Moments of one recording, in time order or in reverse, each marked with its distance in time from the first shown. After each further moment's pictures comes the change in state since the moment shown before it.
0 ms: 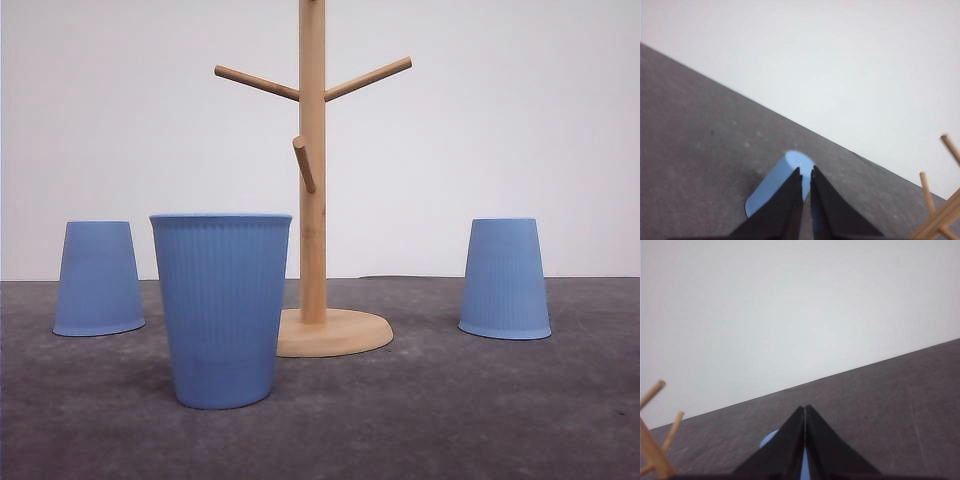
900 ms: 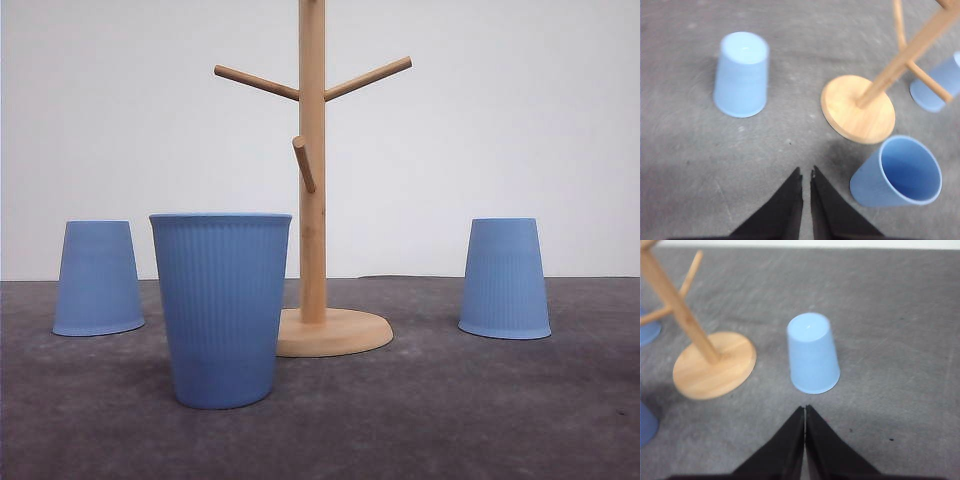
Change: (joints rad) left_arx -0.090 0.601 0.595 -0.629 0.265 0.403; right_arx 0.073 0.518 0.411 -0.473 -0.204 -0.348
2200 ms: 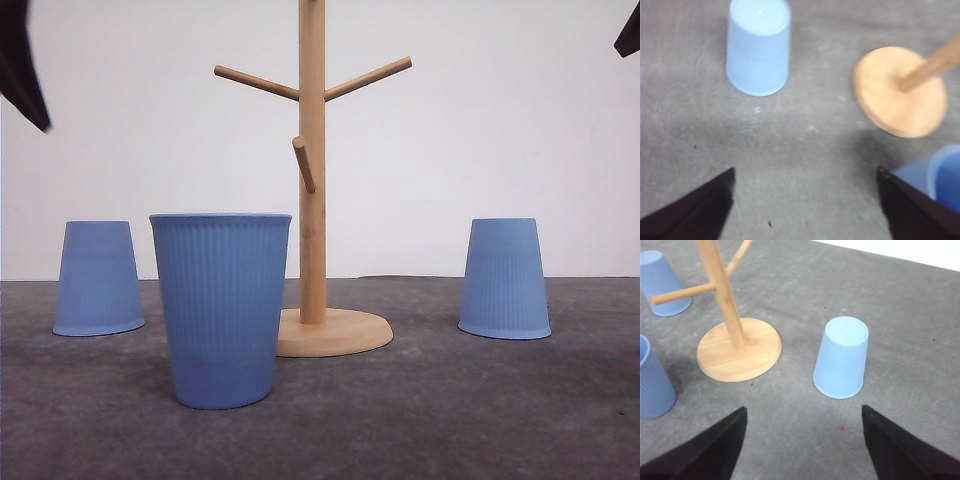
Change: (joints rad) left_arx -0.082 0.331 0.055 0.071 -0.164 -0.102; right_arx 0.157 0.009 0.000 0.007 0.053 -0.089
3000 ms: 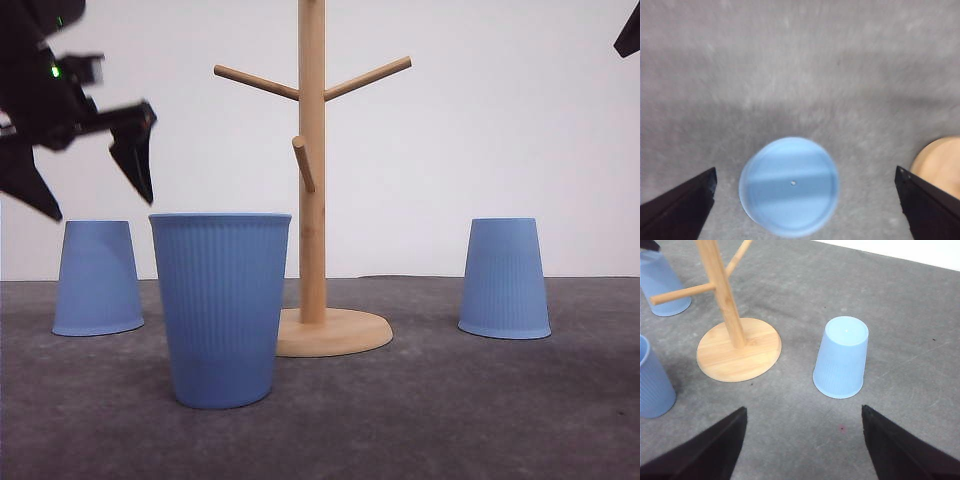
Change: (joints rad) left_arx 0.093 0.639 0.345 0.245 0.004 0.091; right_arx 0.000 0.000 0.000 0.000 0.000 0.000
